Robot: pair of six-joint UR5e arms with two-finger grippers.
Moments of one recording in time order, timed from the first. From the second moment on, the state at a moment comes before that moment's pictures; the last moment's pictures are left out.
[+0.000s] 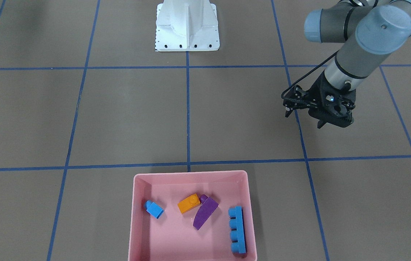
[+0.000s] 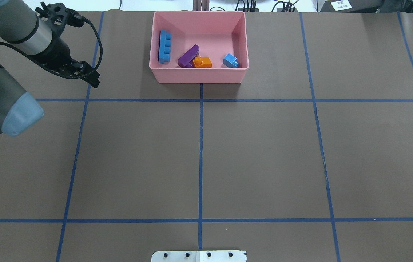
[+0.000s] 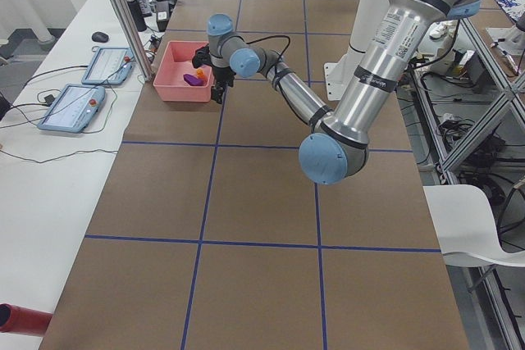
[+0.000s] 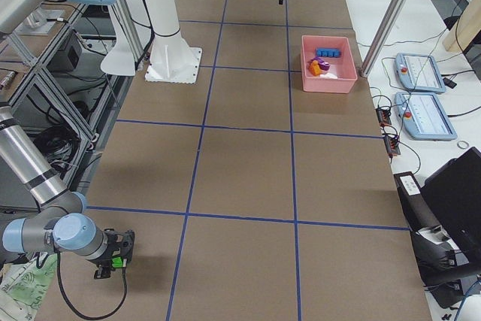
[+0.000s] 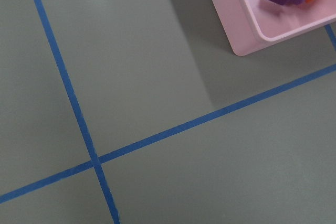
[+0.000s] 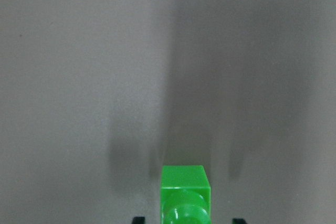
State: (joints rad) left arm -0.96 -2.04 -1.80 -1.57 -2.20 -0.52; right arm 1.48 -2.38 1.38 -0.55 2.32 -0.04
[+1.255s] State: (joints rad) left arm -0.95 -2.04 -1.80 -1.57 -2.20 -0.52; right arm 1.56 -2.26 1.40 -0.56 2.34 -0.04
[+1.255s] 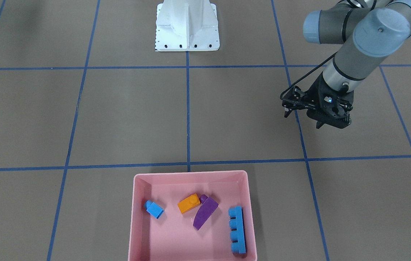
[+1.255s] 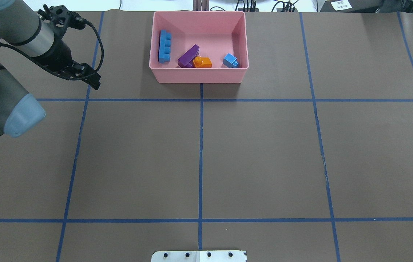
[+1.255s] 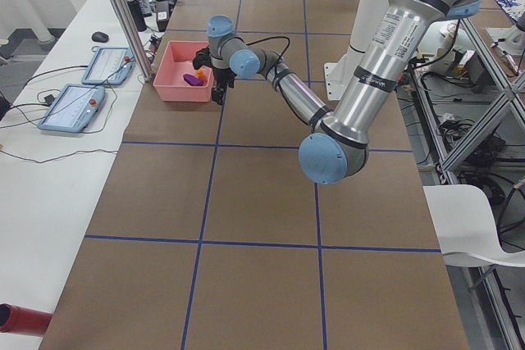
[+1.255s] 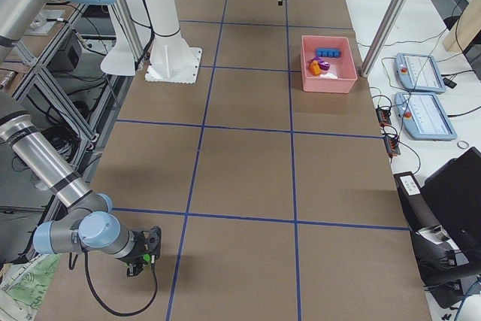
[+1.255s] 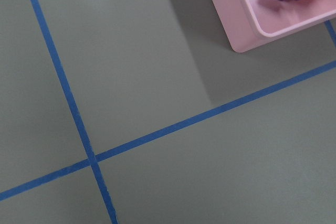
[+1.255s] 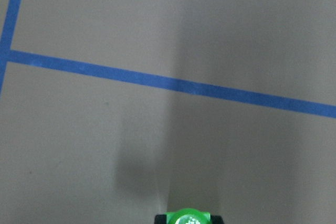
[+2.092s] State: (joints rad) left arm -0.96 -2.02 -1.80 -1.57 -2.20 -0.51; right arm 1.64 -2.25 1.66 -0.70 2.37 -0.03
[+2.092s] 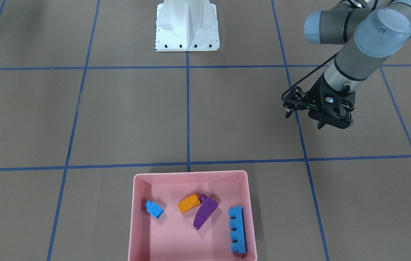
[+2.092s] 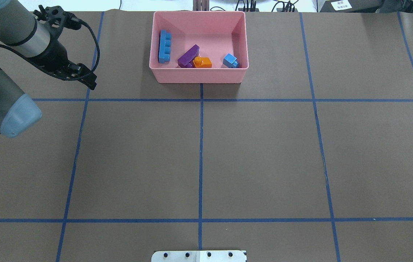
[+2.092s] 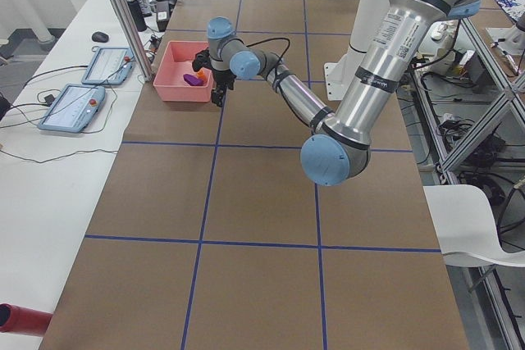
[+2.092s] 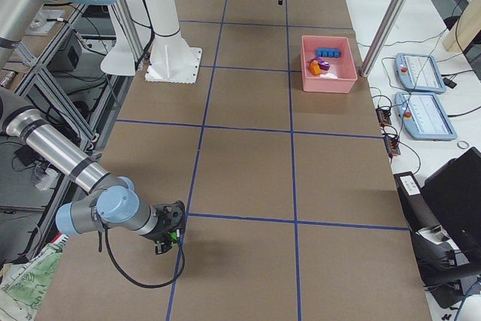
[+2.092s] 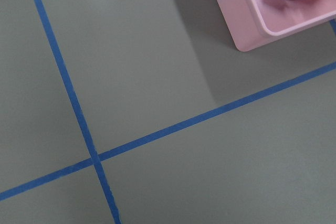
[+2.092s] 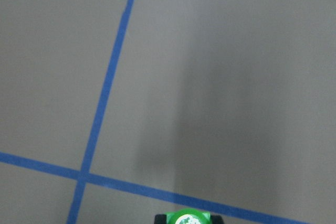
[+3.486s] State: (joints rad) left arm -1.39 -1.74 -1.83 -1.40 -2.25 -0.06; right arm 1.44 -1.51 1.78 -1.27 2.36 0.38
